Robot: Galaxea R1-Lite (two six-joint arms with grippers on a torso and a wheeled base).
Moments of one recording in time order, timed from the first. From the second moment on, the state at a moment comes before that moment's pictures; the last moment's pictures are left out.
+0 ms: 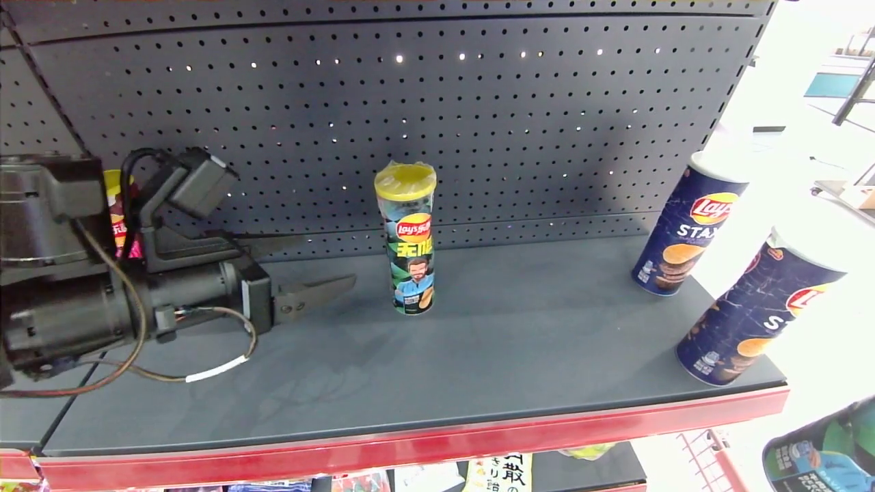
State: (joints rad) left arm -0.34 1.46 -0.73 -0.47 -0.42 0.09; right arm 0.25 0.49 -0.51 0.08 0.16 -0.04
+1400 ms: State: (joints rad) left arm -0.38 1.88 -1.07 -0.59 -0.46 0.11; right arm 0.24 0.50 -0.50 0.08 0.15 -0.04
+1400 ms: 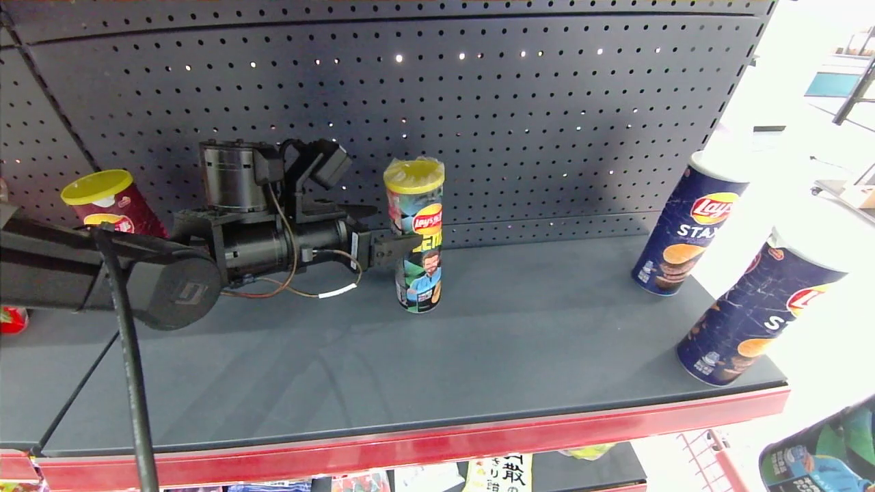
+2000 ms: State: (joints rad) left arm -0.45 1.85 -1.04 -0.58 -0.39 0.11; right arm 0.24 0.52 -0.50 0.08 0.15 -0.04
